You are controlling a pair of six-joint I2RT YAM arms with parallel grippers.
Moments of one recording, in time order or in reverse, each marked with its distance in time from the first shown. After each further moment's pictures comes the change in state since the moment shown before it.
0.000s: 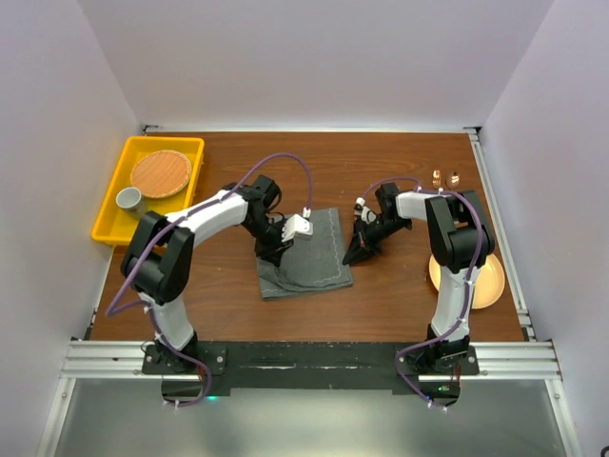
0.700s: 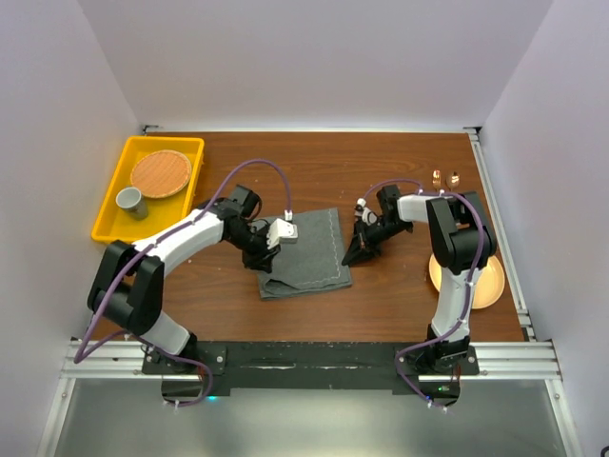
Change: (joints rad) left arm 0.055 -0.284 -0.236 0.068 0.044 -0.066; right arm 0.000 -0.014 -0.038 0.051 -0.023 0.012
